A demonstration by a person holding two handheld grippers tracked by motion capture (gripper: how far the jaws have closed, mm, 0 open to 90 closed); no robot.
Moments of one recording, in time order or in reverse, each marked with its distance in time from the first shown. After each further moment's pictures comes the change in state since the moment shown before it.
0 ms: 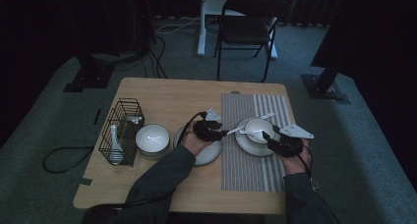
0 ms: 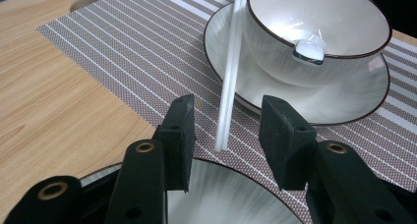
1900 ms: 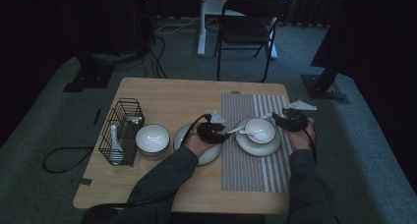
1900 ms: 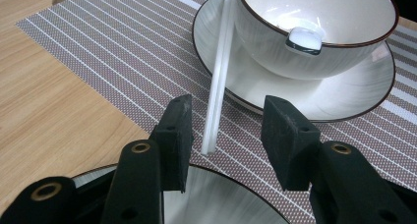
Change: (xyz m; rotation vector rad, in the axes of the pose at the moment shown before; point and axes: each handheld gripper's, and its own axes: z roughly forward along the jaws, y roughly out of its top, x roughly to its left) left arm -0.009 -0.001 0.013 0.030 0.002 0.022; right arm -0.077 0.022 0.060 0.115 -0.082 0.086
